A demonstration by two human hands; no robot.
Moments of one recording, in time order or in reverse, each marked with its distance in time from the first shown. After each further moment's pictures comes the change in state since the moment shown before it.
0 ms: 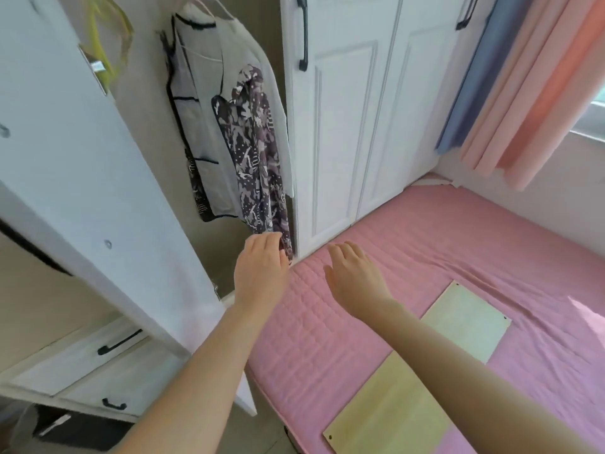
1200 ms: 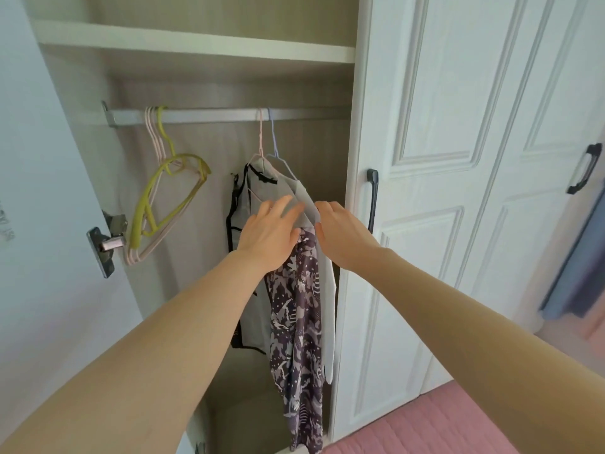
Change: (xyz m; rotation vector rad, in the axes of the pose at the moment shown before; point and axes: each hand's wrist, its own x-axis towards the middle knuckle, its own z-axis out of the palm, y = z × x) left_hand 0.381 -0.056 -0.066 0.424 0.121 0.107; right_hand 0.405 -0.006 -0.142 0.070 0.264 -0.349
